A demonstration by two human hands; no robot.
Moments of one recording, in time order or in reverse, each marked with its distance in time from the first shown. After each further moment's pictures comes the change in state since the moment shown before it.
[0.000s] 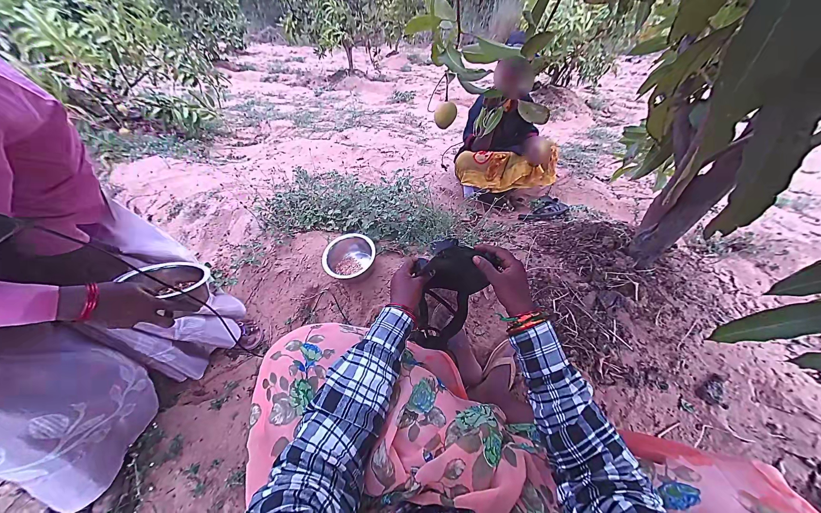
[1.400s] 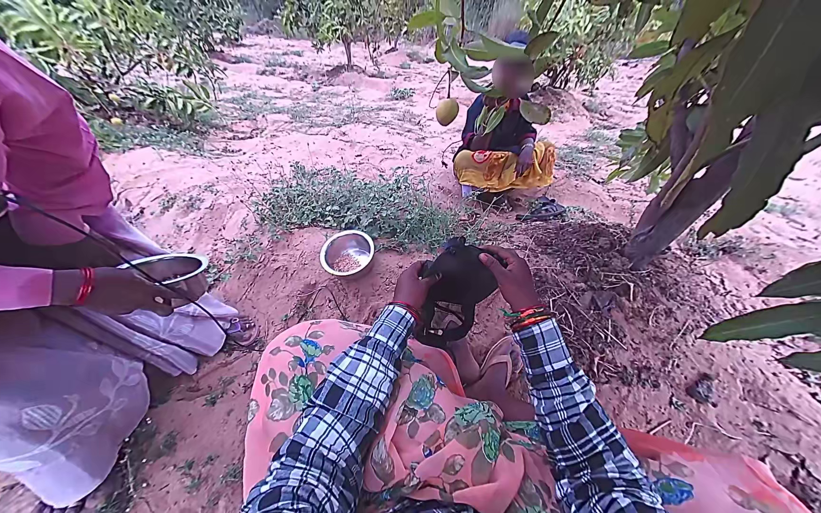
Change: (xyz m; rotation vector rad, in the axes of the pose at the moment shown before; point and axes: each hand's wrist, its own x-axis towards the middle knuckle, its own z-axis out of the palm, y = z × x) left_hand -0.002 -0.003 0.002 0.098 -0.121 -0.009; right_hand 0.002 -0.007 -0.010 -0.134 -0.034 0.090
